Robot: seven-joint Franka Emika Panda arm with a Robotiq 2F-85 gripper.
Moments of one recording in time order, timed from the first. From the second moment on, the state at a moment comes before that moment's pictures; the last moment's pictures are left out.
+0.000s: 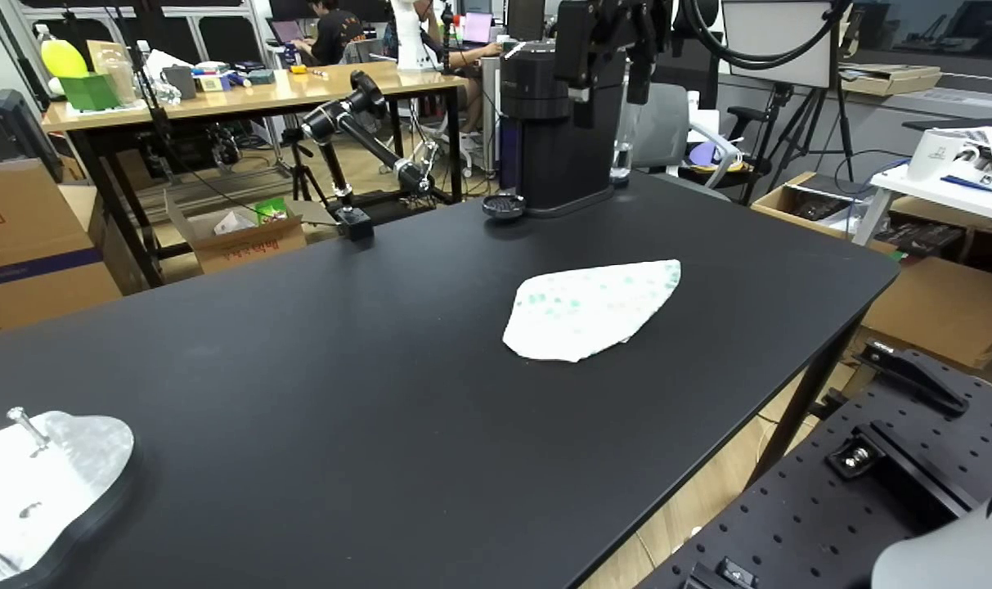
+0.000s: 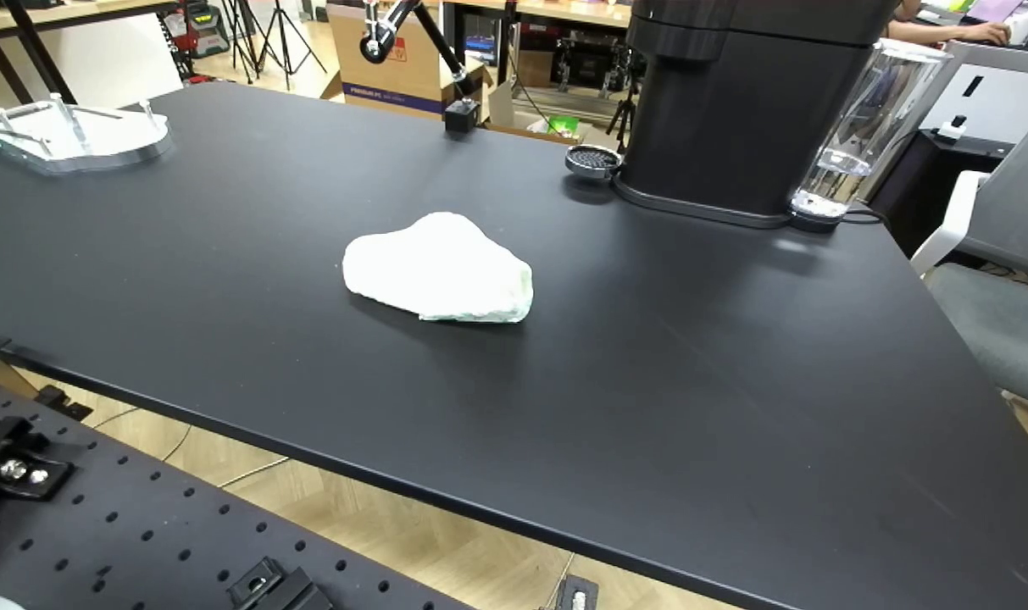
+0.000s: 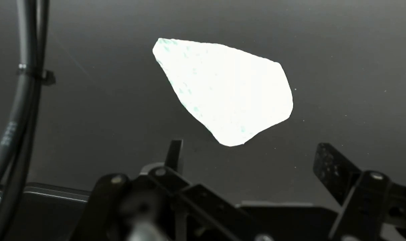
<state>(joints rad) 0.01 -0.36 -0.03 -2.53 -0.13 2.21 -0.17</state>
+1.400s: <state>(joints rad) -0.12 0.19 -0.11 -2.49 -0.20 2.60 -0.14</state>
